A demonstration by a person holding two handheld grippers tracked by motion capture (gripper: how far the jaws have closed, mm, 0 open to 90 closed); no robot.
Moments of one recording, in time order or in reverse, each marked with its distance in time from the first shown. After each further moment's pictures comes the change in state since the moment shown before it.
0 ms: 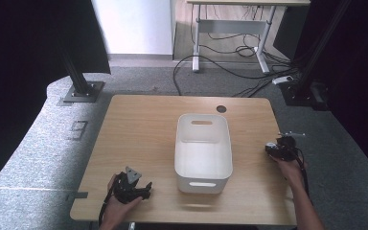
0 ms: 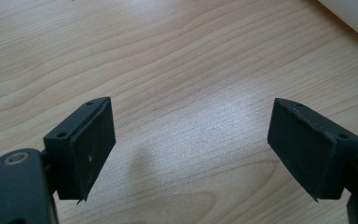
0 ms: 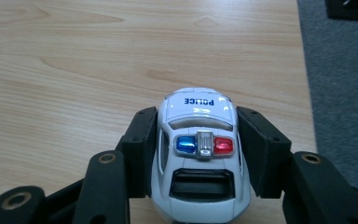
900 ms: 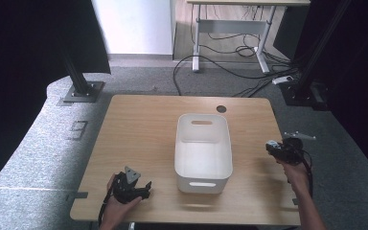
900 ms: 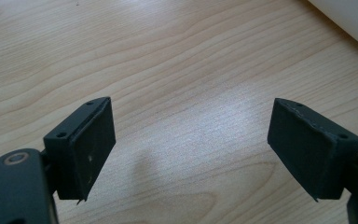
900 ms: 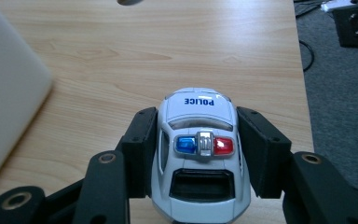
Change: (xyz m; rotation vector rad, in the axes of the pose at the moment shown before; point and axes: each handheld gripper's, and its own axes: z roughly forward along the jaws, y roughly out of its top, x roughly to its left) left arm 0.001 0.001 -0.003 -0.013 0.003 -0.006; right arm 0.018 0.004 -0.059 -0.114 0.079 0.009
